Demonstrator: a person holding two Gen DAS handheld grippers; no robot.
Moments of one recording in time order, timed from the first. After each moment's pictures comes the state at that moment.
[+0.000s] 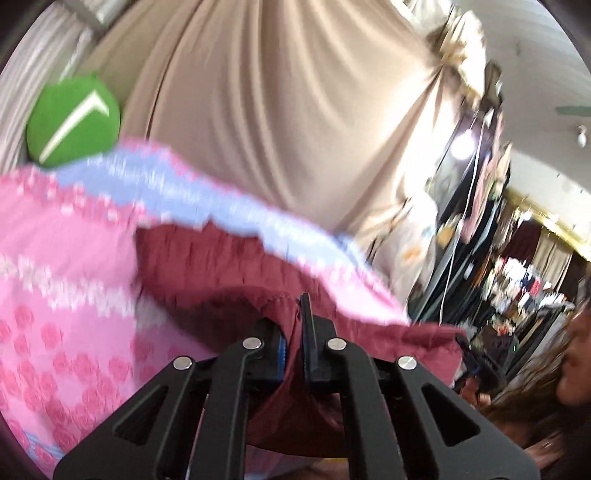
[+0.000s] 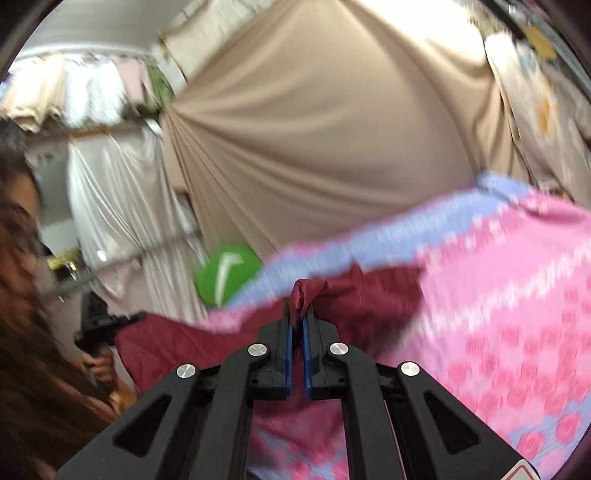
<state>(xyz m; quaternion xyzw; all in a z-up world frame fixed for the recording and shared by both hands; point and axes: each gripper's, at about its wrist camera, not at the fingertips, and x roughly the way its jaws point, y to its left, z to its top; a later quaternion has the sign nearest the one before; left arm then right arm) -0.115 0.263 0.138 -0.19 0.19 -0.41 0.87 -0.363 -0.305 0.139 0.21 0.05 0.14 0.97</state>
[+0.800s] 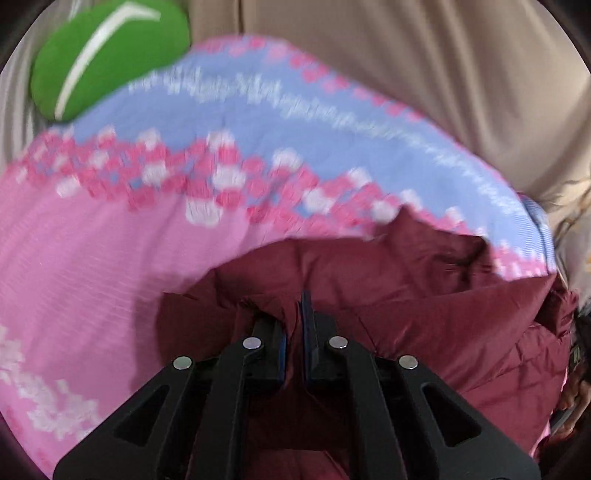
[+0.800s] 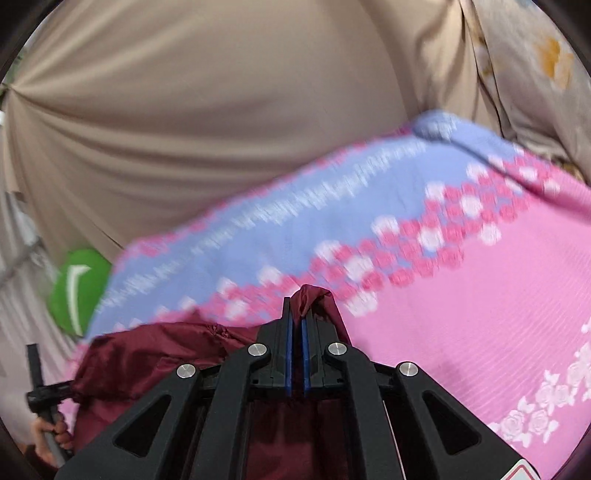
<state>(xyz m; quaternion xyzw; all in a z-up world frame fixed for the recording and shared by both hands) 0.215 0.128 0.025 -0.08 0.42 -0.15 0.89 0.005 -0.377 0.099 0.23 0.24 -0.08 0.94</state>
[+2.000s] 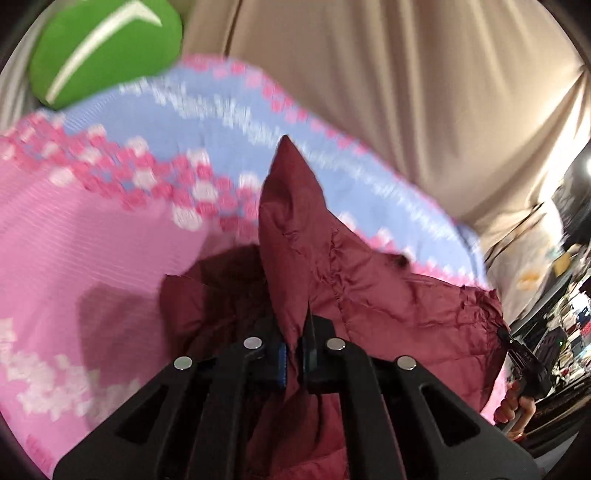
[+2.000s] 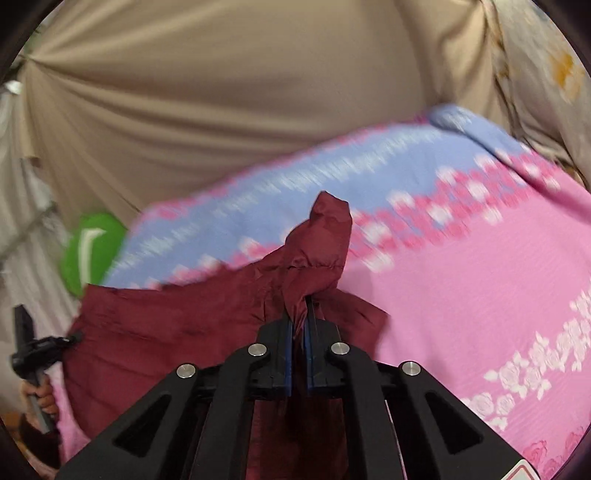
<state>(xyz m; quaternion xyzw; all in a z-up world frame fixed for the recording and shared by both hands) 0.152 0.187 0.080 -0.17 0.36 -0.25 0.88 -0.056 -0.336 0.126 0.21 0.24 -0.03 0.95</state>
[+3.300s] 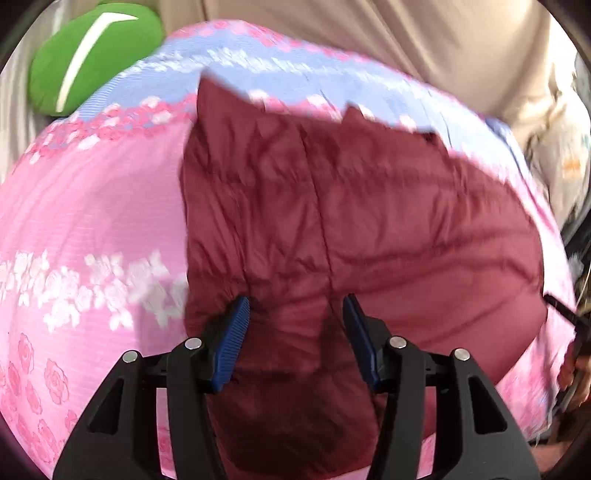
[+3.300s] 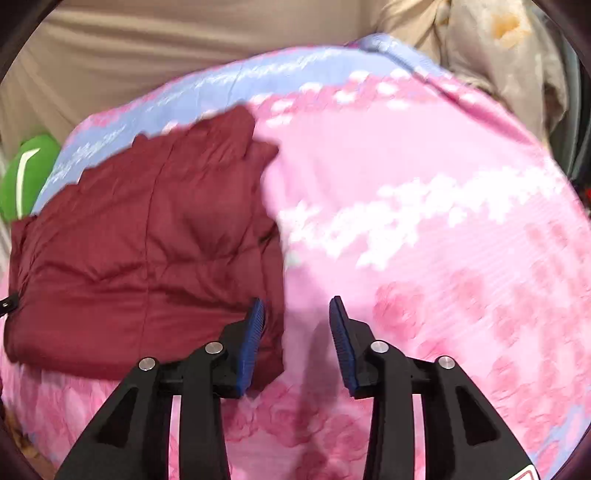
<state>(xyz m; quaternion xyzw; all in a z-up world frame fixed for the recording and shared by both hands) 0.088 0.155 0.016 -0.01 0.43 -0.20 0.88 -0.144 -0.336 0.034 0.14 0.40 -0.17 0.89</state>
